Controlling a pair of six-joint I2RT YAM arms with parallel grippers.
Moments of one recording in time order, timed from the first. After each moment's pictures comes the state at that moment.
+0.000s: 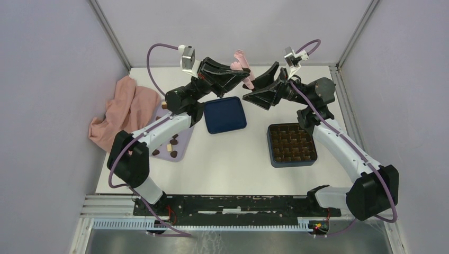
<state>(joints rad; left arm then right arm) -0.60 1.62 1.24 1.48 0.65 -0.98 0.37 1.29 1.07 0.75 -0.99 0.76</state>
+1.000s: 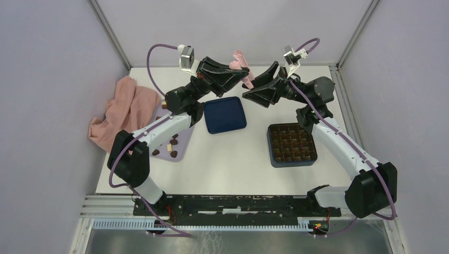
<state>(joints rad) -0.59 1.63 1.24 1.50 0.63 -1.02 0.37 1.31 1.08 0.77 -0.99 0.79</state>
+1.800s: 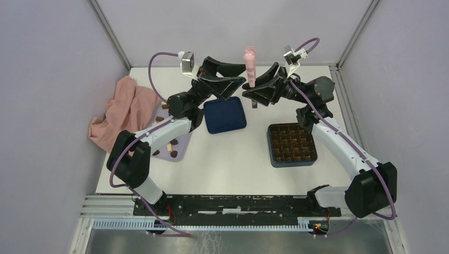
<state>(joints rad) -0.59 1.62 1.15 1.50 0.54 -1.02 0.37 1.31 1.08 0.77 -1.00 0.78</state>
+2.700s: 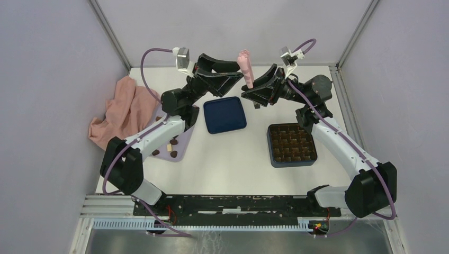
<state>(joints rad) -0.57 1.53 1.13 1.38 0.54 -0.97 0.37 1.31 1.08 0.70 -1.00 0.73</state>
